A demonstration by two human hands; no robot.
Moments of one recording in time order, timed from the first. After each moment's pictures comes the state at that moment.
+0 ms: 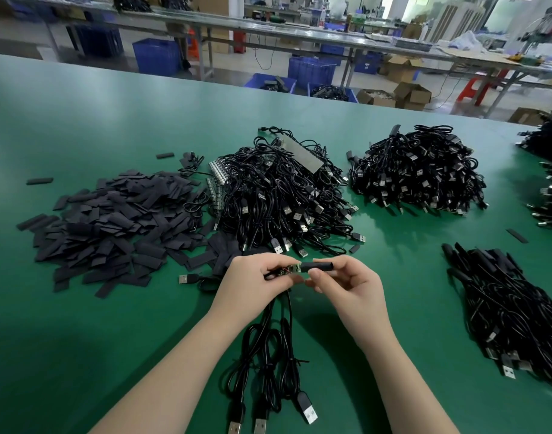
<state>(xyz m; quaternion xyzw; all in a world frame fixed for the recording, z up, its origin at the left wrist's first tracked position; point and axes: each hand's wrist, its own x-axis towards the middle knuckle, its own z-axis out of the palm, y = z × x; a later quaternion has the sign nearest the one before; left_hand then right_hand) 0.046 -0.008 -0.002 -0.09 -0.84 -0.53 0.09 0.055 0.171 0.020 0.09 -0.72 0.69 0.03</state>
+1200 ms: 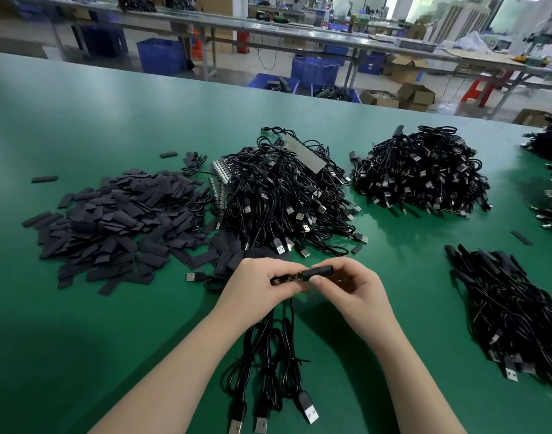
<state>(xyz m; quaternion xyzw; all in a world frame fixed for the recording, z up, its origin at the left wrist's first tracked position) 0.054 -0.005 0.009 -0.14 -0.85 -0.51 0.06 0.052 0.180 0.023 0.14 -0.77 0.62 0.01</state>
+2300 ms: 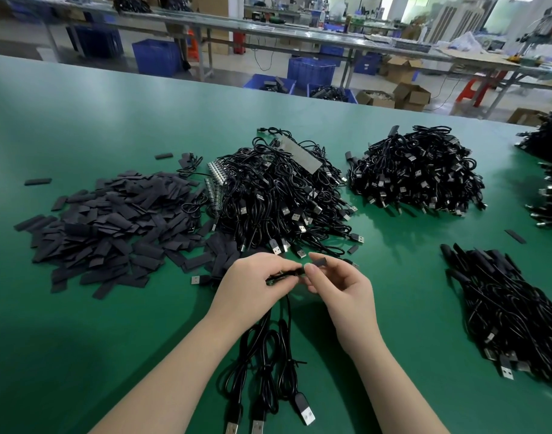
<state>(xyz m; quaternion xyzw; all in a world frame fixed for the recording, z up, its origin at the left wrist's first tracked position) 0.053 -0.005 0.005 -0.13 -0.87 -0.44 0.16 0.052 0.161 0.006 0.02 -0.68 0.73 0.02</state>
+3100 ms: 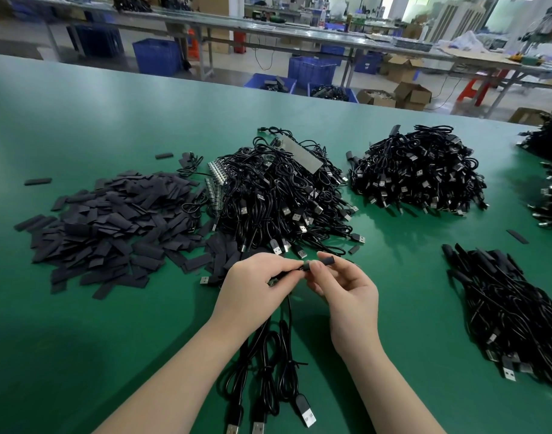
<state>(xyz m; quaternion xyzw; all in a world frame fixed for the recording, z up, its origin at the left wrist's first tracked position) 0.058 0.003 0.007 -0.13 -0.85 -0.45 0.25 0.058 0.152 0.011 -0.03 -0.59 0.81 0.05</state>
